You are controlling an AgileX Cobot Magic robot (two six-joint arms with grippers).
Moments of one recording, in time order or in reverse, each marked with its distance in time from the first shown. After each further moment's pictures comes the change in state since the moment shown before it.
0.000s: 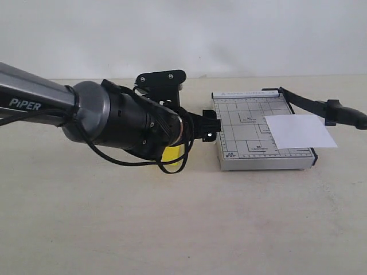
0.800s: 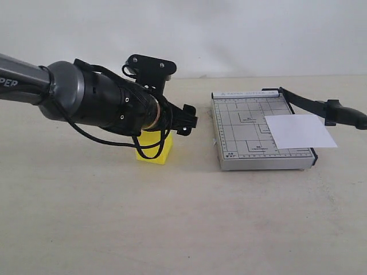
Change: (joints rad) left arm 0.117 -0.022 -0.010 -0.041 -0.052 0.380; right arm 0.000 0.000 0.000 0.000 0.000 0.000
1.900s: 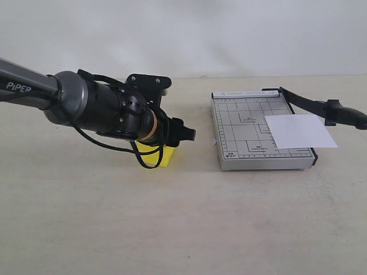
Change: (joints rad) left arm 0.047 0.068 -0.002 -0.164 -0.126 0.129; right arm 0.000 0.000 0.000 0.000 0.000 0.000
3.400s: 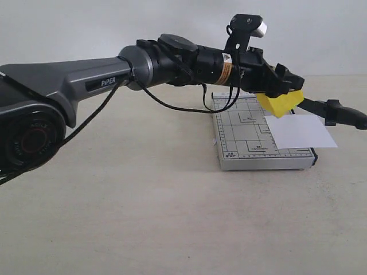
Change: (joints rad) left arm 0.000 0.392 -0.894 0.498 -0.889 -0.266; right arm 0.000 0.000 0.000 0.000 -0.016 0.000
